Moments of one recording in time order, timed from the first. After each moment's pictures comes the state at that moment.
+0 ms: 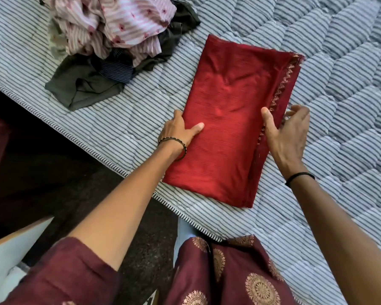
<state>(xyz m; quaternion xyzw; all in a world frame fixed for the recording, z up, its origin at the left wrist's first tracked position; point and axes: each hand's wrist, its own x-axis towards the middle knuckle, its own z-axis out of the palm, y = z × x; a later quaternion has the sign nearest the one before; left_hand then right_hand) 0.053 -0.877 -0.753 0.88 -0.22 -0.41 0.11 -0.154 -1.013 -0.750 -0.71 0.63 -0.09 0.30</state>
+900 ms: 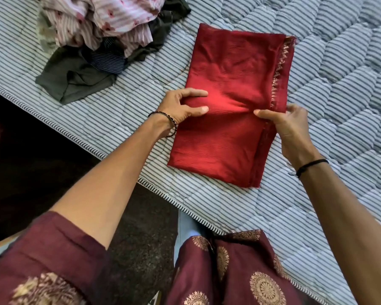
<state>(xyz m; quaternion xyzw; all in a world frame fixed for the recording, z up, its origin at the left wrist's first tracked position) 0.061 -0.890 -0.736 0.73 -0.22 -0.51 0.39 -0.170 -1.010 -0.729 -0.43 0.61 -0.18 0.63</state>
